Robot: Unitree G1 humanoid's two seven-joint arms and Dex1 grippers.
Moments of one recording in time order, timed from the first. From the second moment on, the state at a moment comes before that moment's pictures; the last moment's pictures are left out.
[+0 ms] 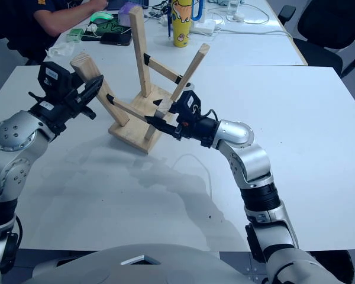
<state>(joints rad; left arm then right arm) -0.25 0.76 -0.03 -0.45 -0.53 0.54 -0.18 -0.39 -0.31 0.18 -0.24 0.37 0.48 0.79</state>
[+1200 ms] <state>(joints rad) -0.12 0.71 0.01 -0.49 -0.73 0.53 -0.10 -0.46 -0.38 0.15 -0.29 0.38 0.66 0.87</state>
